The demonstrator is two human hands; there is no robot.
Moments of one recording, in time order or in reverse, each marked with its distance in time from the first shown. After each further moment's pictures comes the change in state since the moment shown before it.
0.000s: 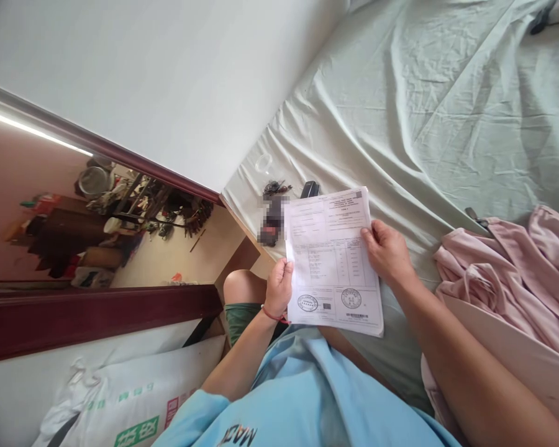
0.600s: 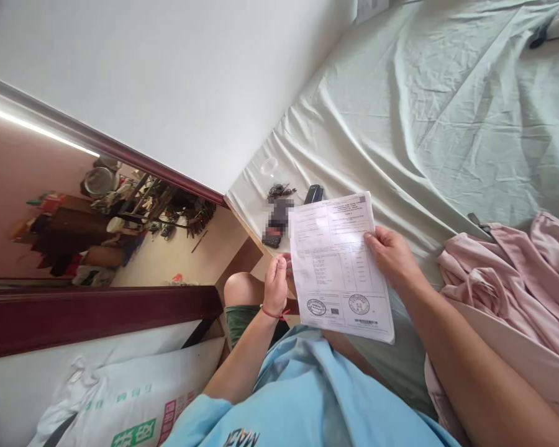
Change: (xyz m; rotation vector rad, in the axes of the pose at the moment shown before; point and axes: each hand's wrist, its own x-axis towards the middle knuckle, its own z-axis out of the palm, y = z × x) left_hand 0.007 -0.012 -0.004 -0.189 0.102 -0.058; right_hand -0.003 -0.005 0.002 0.482 -0.221 0.248
